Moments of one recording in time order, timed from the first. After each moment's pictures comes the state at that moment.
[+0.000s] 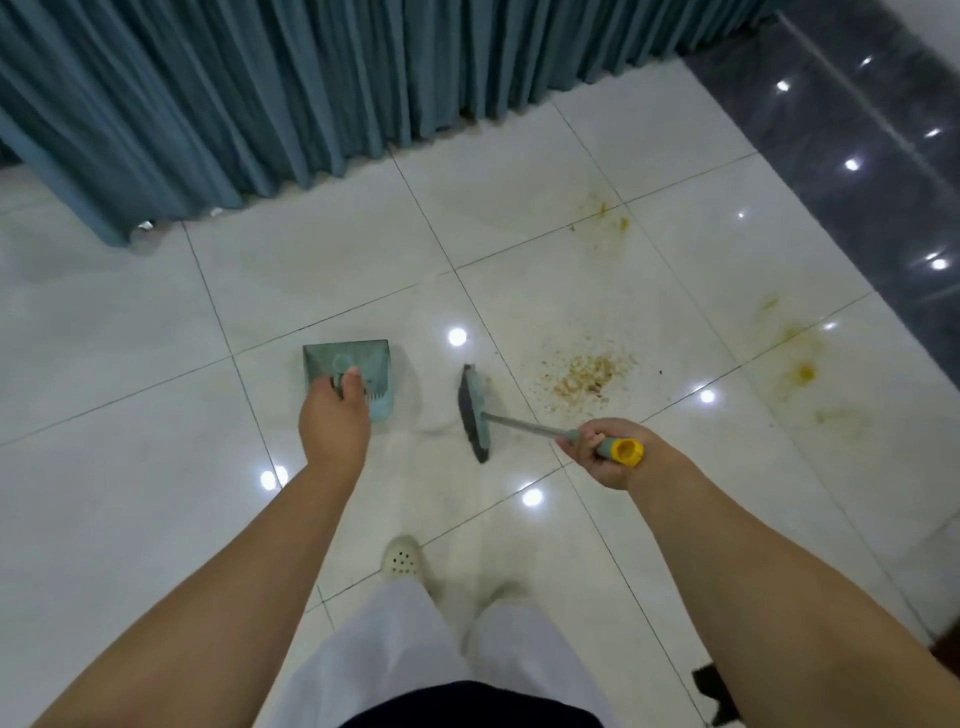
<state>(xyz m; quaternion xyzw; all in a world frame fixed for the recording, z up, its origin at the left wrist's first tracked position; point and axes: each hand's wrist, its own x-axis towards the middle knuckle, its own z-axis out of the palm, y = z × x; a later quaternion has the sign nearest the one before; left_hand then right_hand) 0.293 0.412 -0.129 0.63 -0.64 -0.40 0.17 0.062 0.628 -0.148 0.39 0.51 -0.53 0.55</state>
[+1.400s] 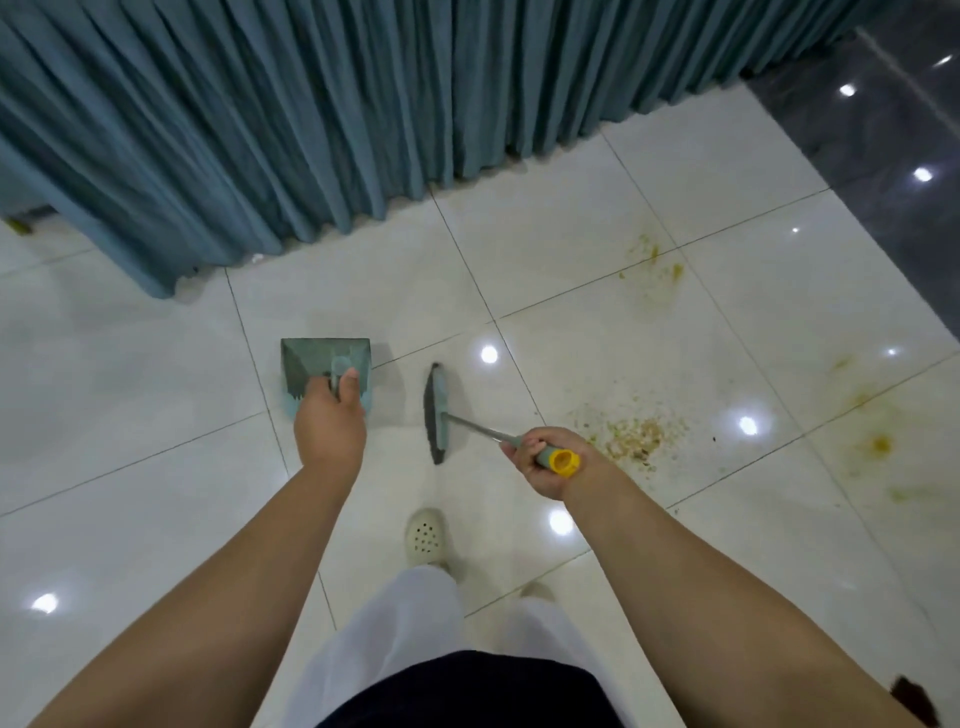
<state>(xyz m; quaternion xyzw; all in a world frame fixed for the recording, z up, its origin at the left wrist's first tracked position) 0.202 0.211 -0.129 0.66 -0.65 -0.35 0.16 0.020 0.381 -0.147 0.39 0.44 -0.55 0.59</state>
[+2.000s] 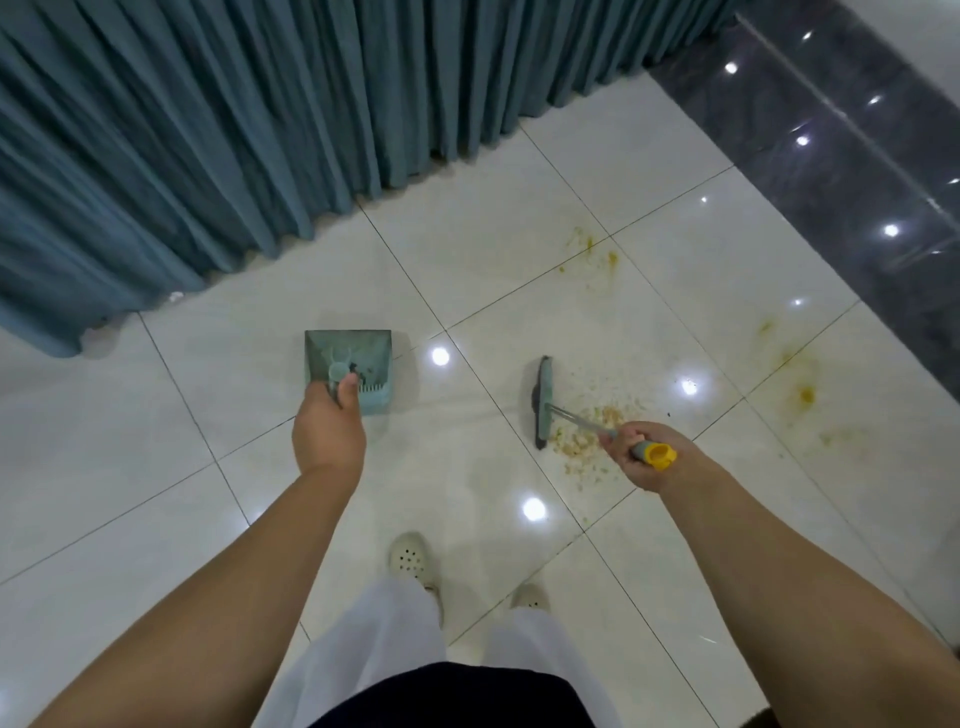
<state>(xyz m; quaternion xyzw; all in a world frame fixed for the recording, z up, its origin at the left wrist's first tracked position) 0.149 0.170 -0.143 0.60 -0.71 -0.36 0.12 -0.074 0.440 -0.124 0.46 0.49 -0.62 0.41</state>
